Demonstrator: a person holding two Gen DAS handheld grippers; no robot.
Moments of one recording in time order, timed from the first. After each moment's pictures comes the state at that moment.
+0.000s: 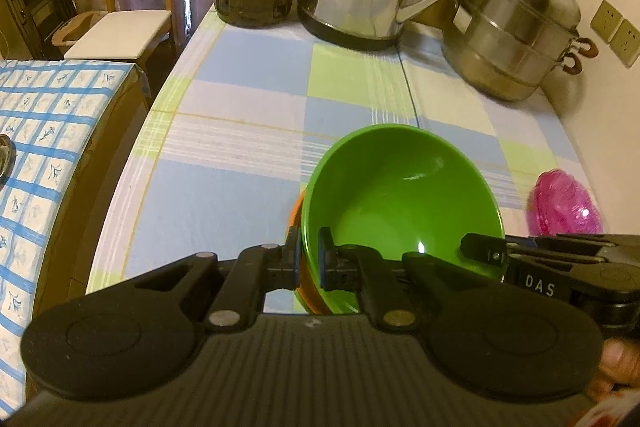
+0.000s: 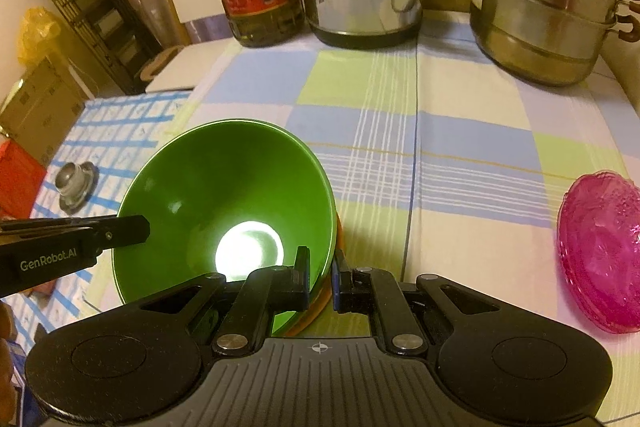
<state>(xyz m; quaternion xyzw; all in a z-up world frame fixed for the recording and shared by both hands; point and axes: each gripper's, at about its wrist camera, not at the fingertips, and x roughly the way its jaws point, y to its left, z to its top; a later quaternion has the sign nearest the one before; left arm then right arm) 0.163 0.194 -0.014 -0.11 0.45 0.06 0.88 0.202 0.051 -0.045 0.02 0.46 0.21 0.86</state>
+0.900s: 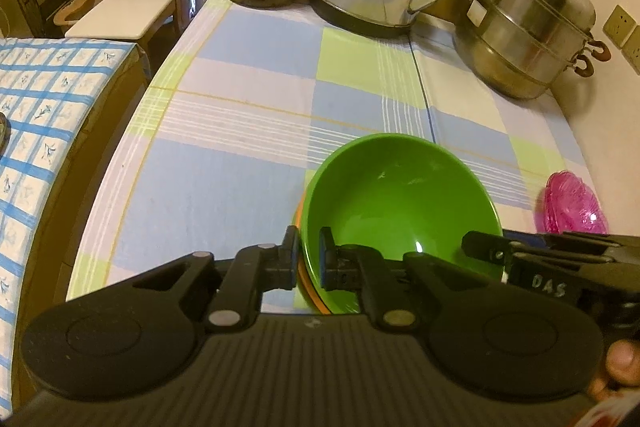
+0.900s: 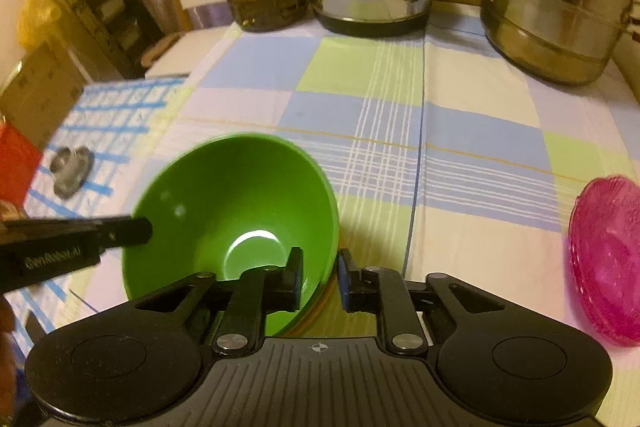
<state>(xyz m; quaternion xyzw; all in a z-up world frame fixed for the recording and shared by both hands) 0.167 0.202 -0.034 -0.14 0.46 0.06 0.87 0.211 0.054 -0.060 0.01 0.46 0.22 0.86</state>
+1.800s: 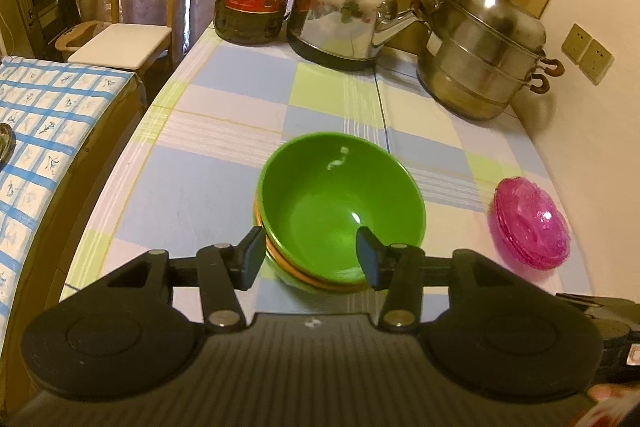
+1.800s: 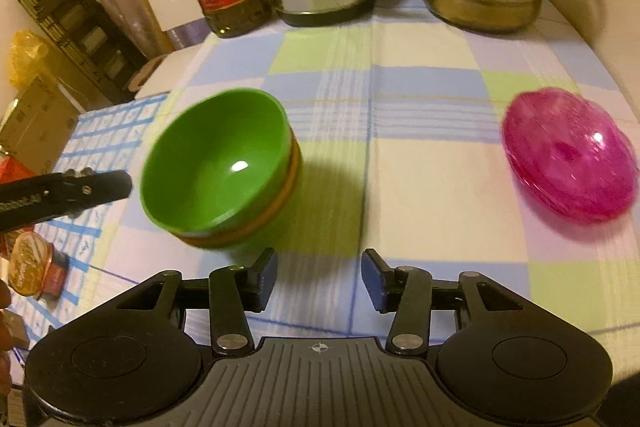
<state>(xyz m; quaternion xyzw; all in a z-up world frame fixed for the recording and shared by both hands) 0.095 0.158 0.007 -0.14 0.40 0.06 0.90 0.130 -0.007 -0.046 0.06 0.47 0.18 0.86</state>
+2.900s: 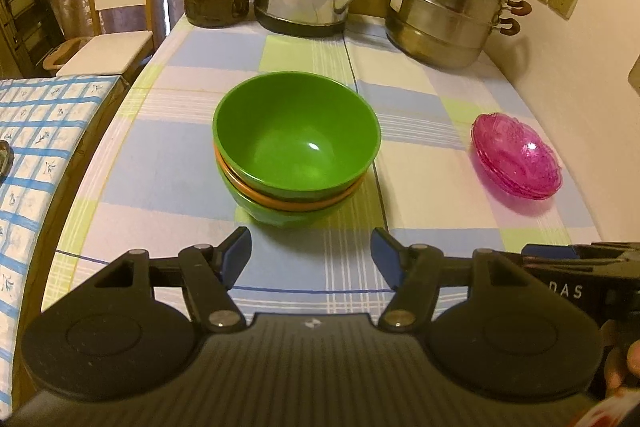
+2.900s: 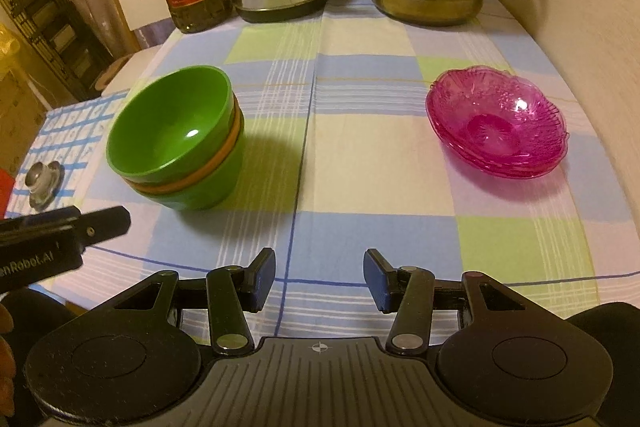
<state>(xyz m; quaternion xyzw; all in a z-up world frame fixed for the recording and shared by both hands) 0.057 0.102 -0.014 -0.09 0.42 0.03 0.91 0.082 -0.044 -0.045 0.04 0.46 0.13 0.88</state>
